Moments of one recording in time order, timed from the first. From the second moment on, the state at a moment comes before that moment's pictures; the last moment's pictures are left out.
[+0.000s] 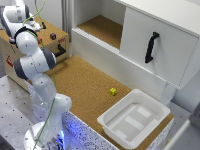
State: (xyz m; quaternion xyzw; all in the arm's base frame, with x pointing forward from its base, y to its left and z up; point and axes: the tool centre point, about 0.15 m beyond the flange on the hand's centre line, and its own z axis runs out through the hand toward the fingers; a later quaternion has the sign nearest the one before) arm 0.142 0.447 0.494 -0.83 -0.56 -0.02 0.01
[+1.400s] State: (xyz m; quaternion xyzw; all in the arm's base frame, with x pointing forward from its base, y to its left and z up) arm 0.154 0.455 0.477 -0.83 -0.55 -0.03 0.01
